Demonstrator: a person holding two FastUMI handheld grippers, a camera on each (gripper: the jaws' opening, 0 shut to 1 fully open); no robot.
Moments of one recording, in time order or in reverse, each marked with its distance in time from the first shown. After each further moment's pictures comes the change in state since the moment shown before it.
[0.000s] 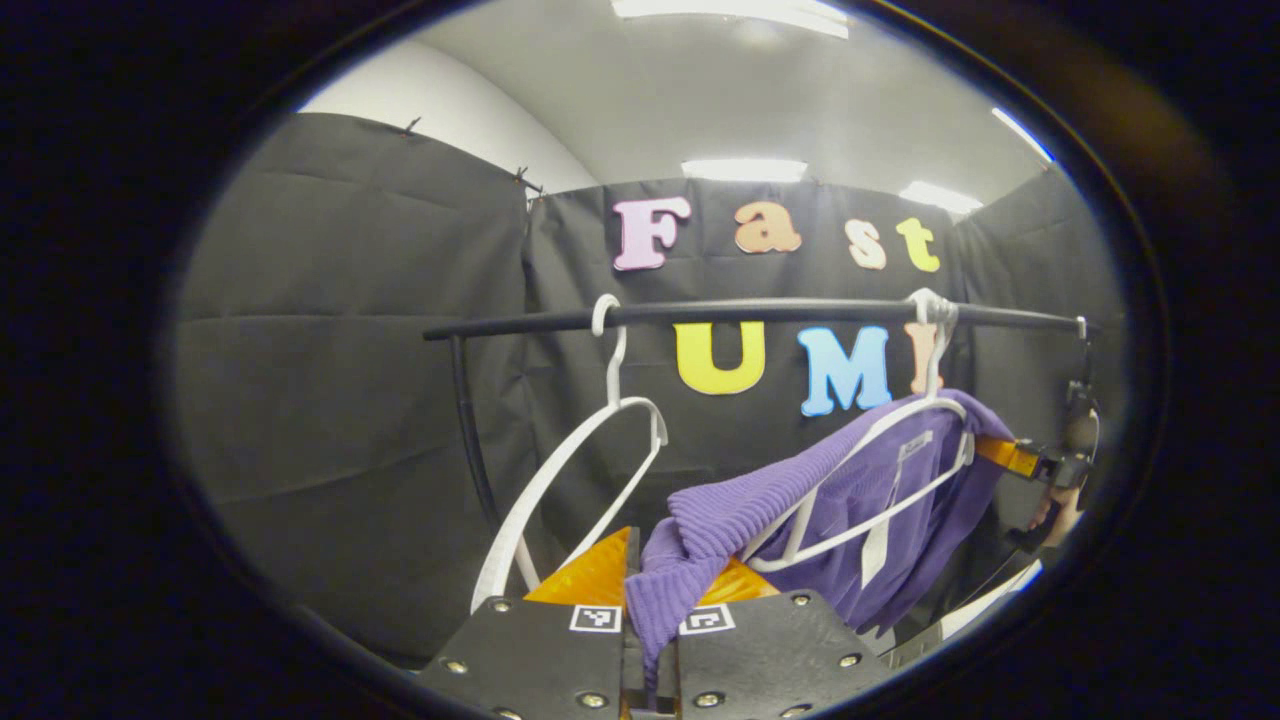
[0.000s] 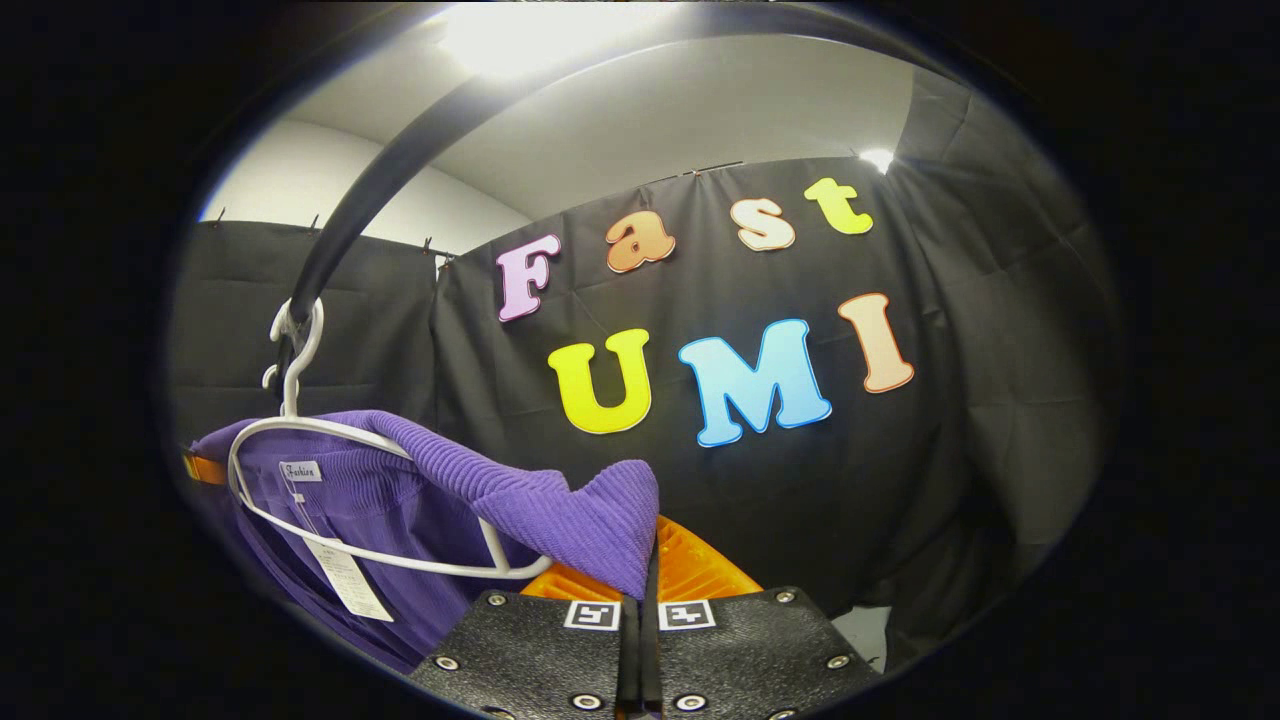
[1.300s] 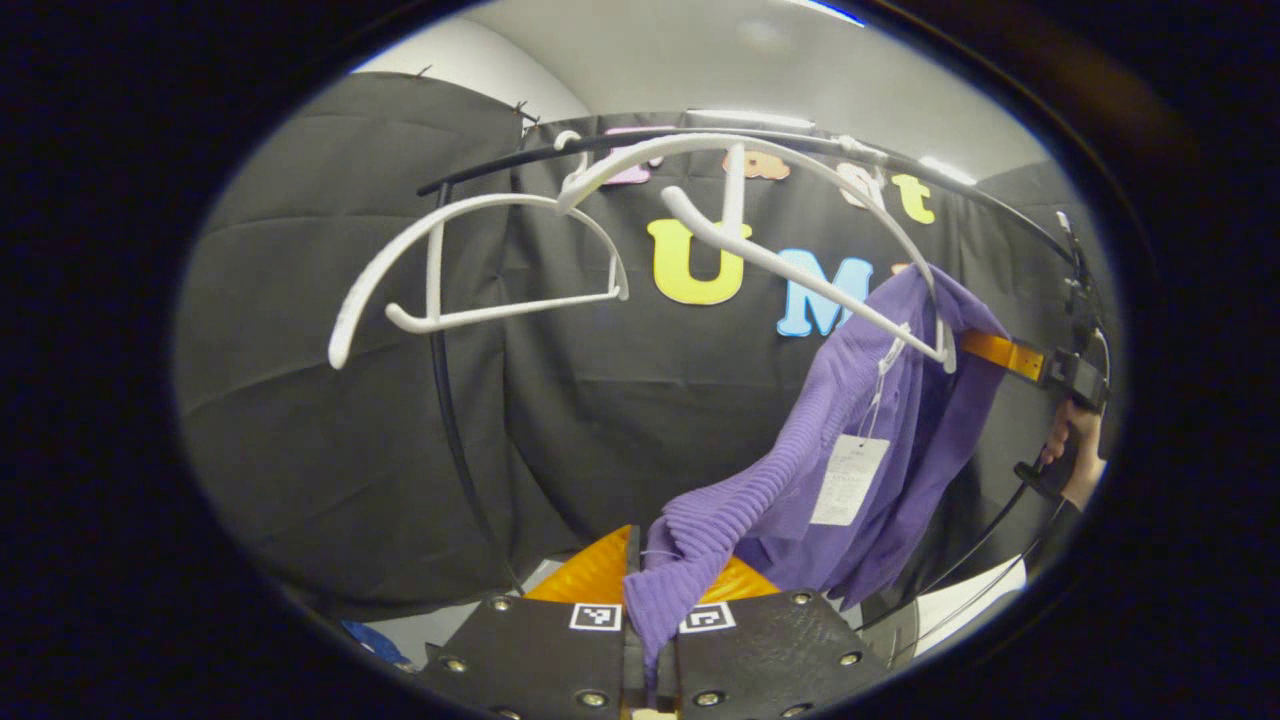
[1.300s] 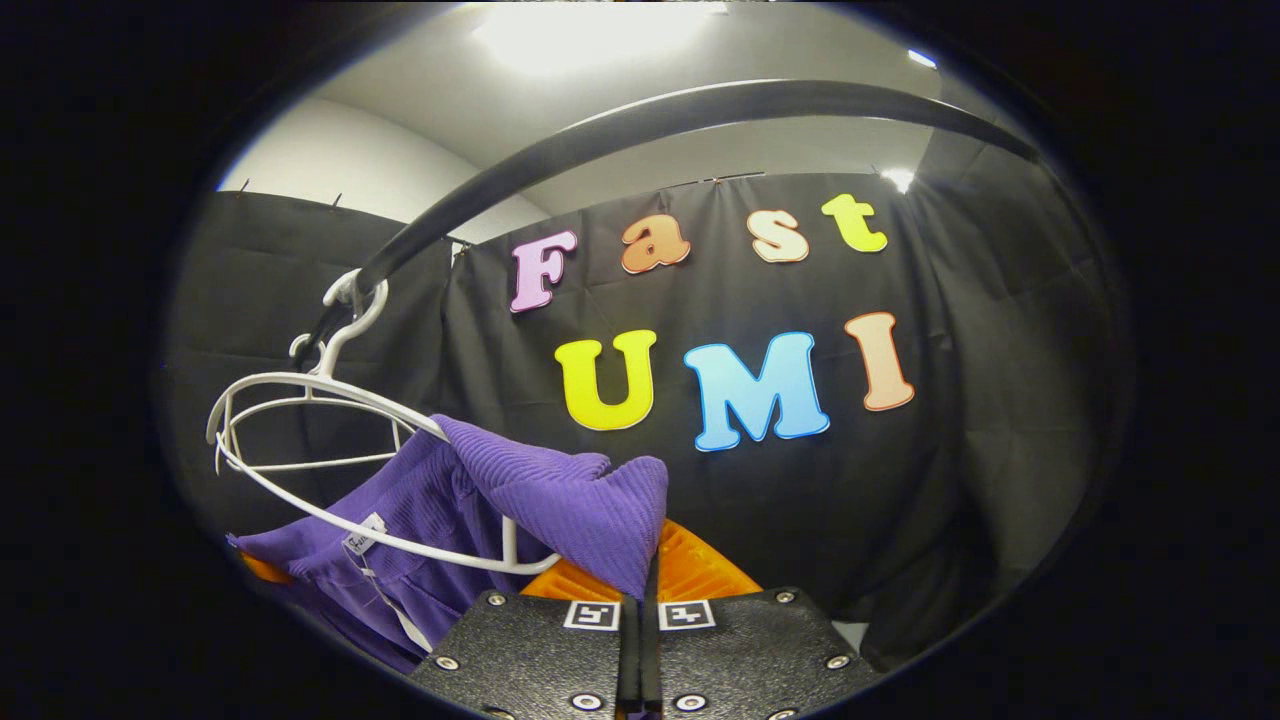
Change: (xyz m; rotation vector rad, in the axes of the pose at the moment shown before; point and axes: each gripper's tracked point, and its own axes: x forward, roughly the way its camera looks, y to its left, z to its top) left arm -0.032 -0.095 -0.138 -0.116 0.143 -0.020; right arm -0.003 -0.009 -0.001 -0.075 -0.011 0.006
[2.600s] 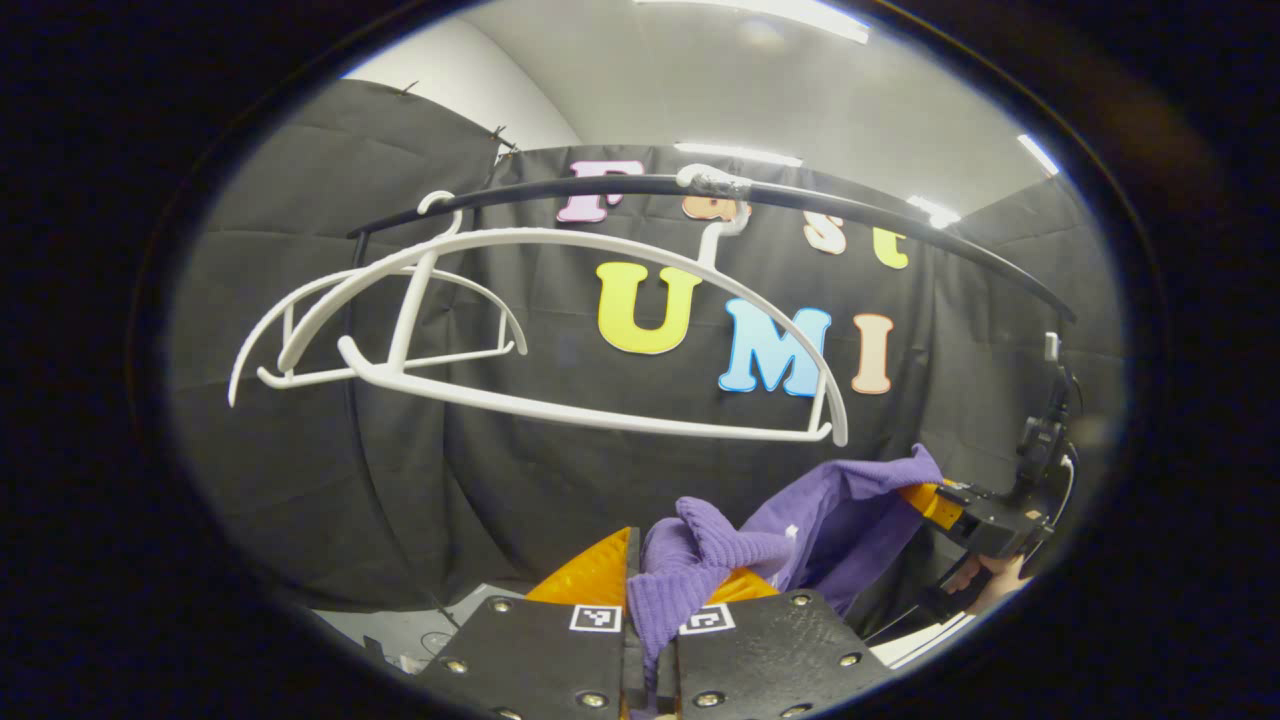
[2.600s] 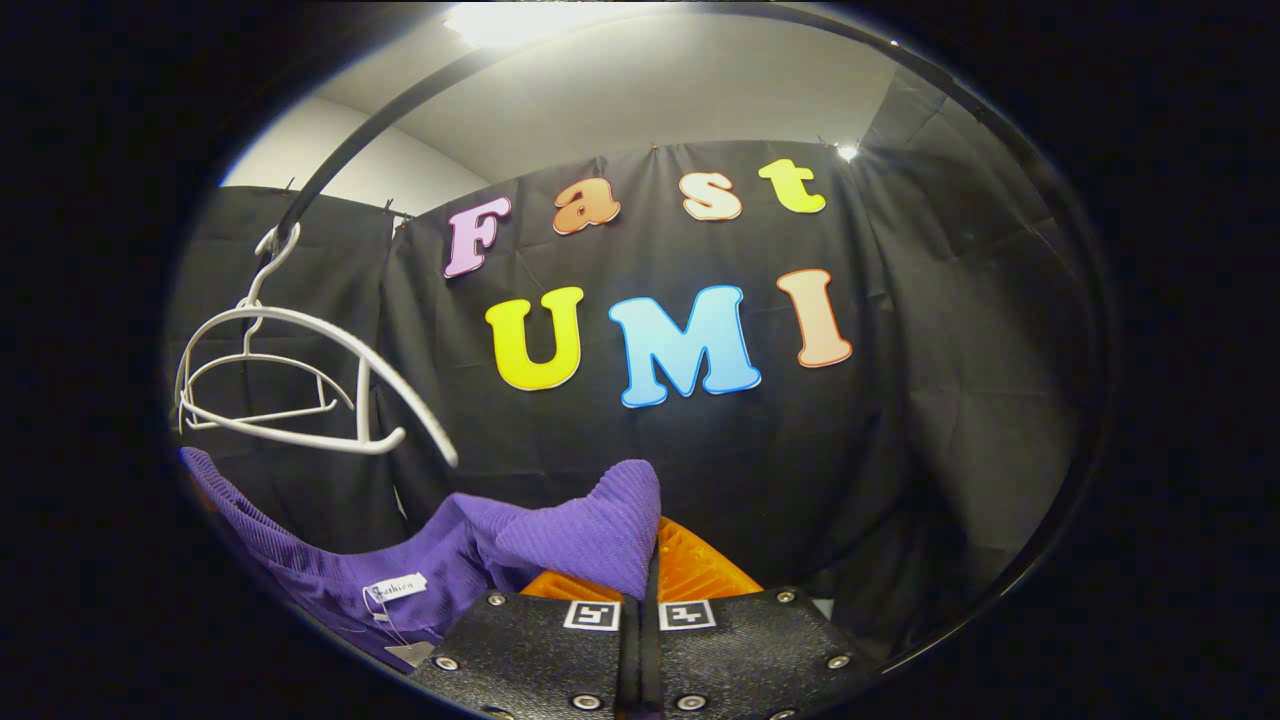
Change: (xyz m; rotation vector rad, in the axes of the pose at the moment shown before) left arm 0.020 -0.141 0.054 -0.059 -0.092 -0.064; right arm 0.011 -0.089 -0.078 0.026 0.119 -0.121
